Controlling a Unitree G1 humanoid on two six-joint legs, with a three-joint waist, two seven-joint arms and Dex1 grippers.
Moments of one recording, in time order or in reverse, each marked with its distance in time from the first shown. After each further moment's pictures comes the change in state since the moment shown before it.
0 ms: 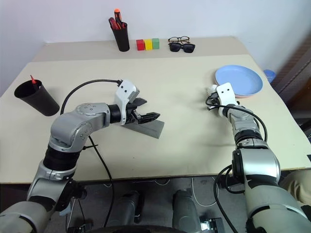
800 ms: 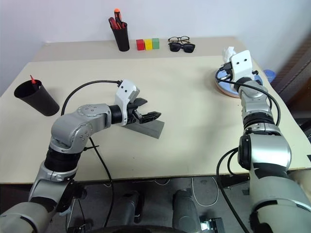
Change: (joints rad) left arm 0.012 -0.016 0.011 -0.016 -0.042 0.008 0.065; right arm -0.176 -0.081 -0.027 0.013 -0.028 -0.140 -0.137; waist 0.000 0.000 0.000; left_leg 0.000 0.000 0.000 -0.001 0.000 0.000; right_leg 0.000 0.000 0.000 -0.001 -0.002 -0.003
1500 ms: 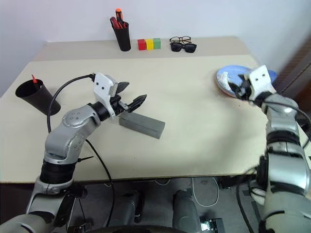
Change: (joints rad) left arm 0.180 0.006 0.135 0.002 0.081 -0.444 0.046; right arm 0.387 -0.165 -0.089 -0.346 0.197 -0.003 0.547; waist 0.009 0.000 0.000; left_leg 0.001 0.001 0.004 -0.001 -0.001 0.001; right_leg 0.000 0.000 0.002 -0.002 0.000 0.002
